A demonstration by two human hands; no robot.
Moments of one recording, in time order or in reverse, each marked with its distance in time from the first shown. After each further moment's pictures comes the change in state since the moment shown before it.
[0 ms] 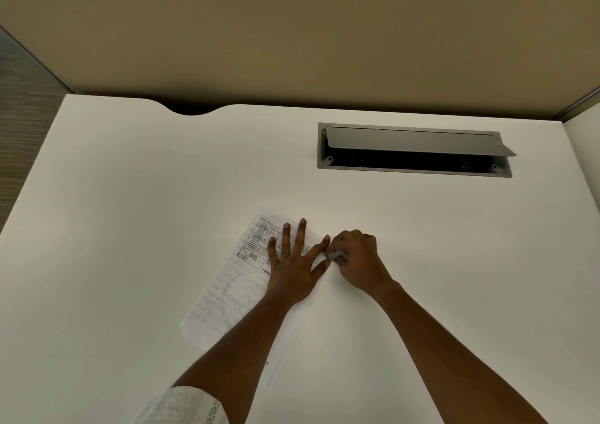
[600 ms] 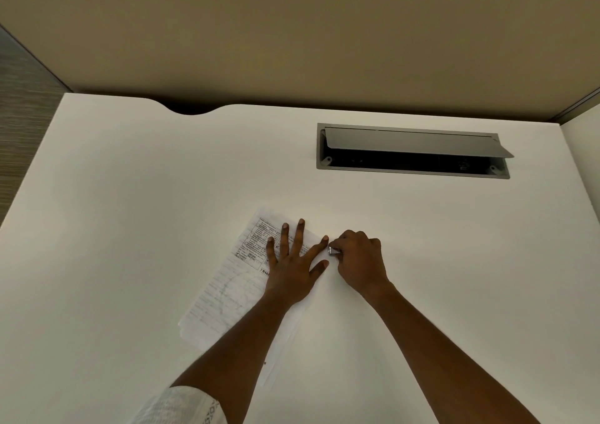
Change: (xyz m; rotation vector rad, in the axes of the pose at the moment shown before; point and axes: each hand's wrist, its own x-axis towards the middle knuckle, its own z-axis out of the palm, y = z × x) left_hand -0.001 0.000 0.001 0.030 0.002 0.002; right_hand 0.000 -0.009 0.002 -0.187 0.031 0.151
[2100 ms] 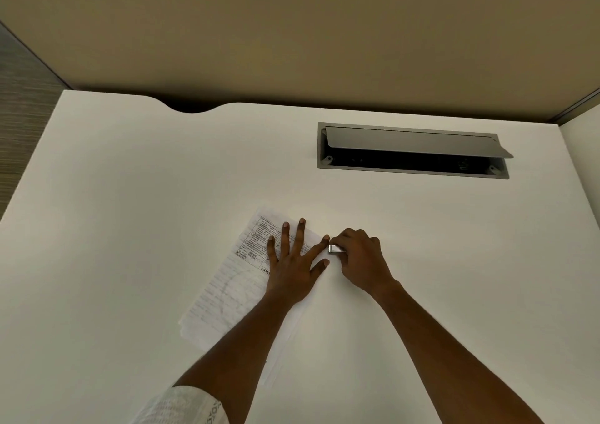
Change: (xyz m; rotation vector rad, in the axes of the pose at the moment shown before) left_hand -0.001 0.000 0.000 -0.019 0.029 0.007; right_hand 0.000 0.010 -0.002 0.095 -0.015 -0.095
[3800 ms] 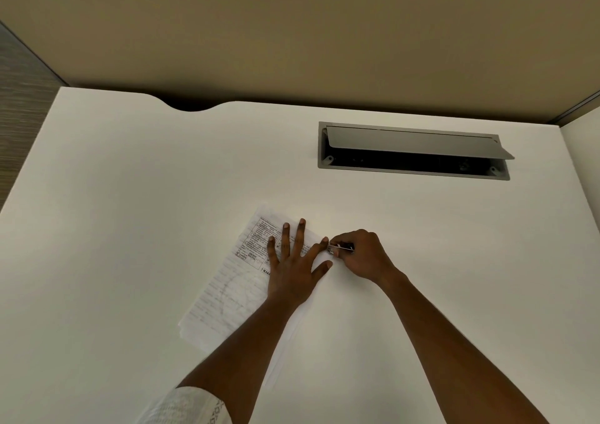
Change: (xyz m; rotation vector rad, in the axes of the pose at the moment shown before) left_hand 0.000 0.005 0.000 0.035 0.010 -0.042; right_hand 0.015 0.006 -0.010 0.320 -0.065 0.093
